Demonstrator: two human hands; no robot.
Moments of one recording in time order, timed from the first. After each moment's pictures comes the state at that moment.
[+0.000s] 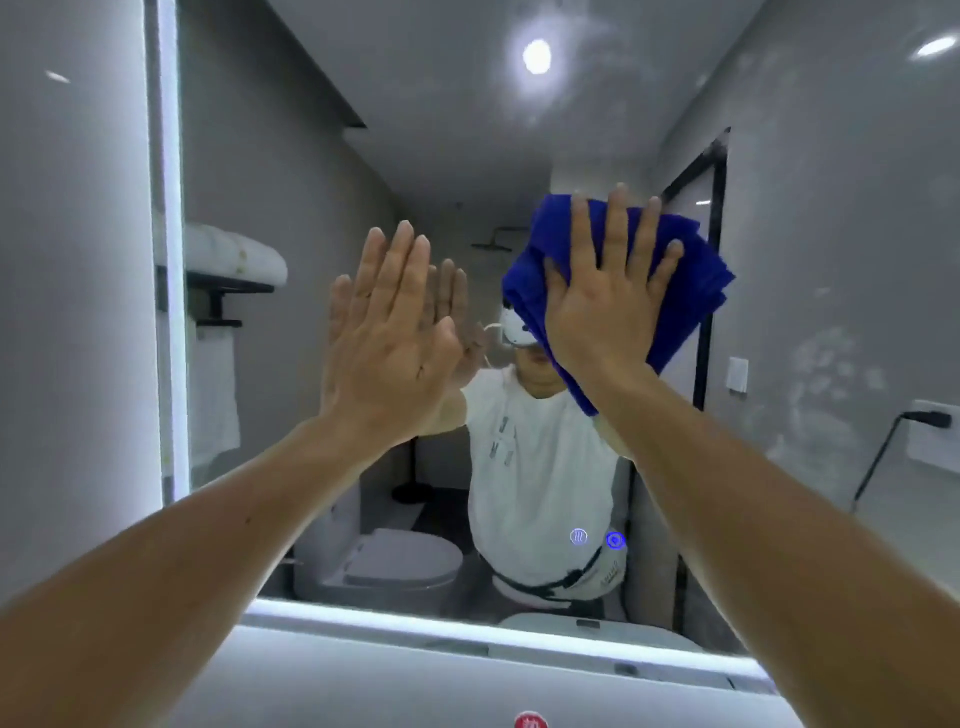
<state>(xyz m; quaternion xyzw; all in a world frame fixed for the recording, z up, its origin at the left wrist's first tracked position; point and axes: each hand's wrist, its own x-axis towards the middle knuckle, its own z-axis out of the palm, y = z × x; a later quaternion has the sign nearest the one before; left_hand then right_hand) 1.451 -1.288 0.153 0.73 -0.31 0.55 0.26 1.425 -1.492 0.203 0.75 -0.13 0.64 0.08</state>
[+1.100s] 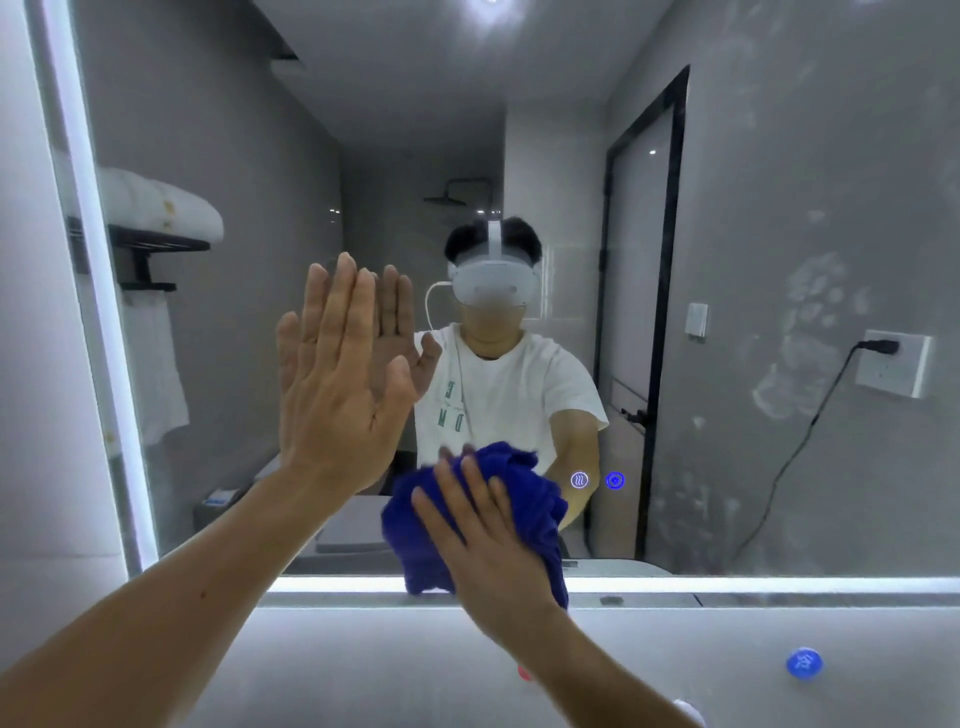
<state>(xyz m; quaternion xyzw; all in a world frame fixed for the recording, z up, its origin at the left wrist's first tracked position) 1.491 -1.267 0.074 0.70 -0.36 0.53 0.29 1.438 -1.424 -0.070 0.84 0.04 0.49 0.25</state>
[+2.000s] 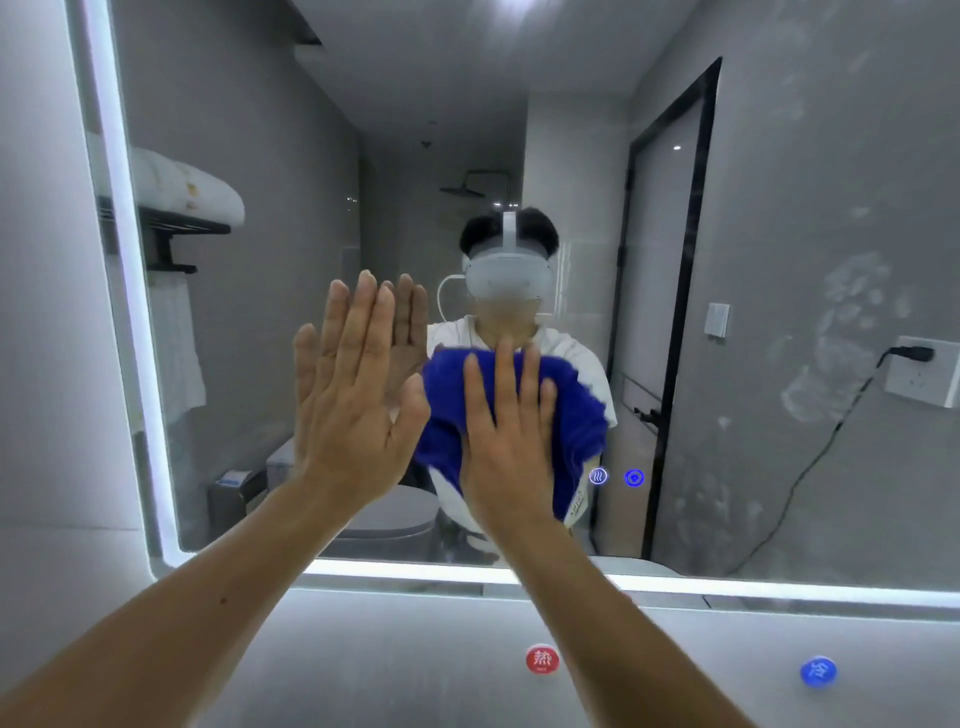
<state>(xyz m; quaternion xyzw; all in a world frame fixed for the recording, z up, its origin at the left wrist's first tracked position) 1.496 -1.262 0.052 0.72 -0.34 0.53 0.27 1.459 -1.410 0.008 0.80 -0.04 0.59 0.09</state>
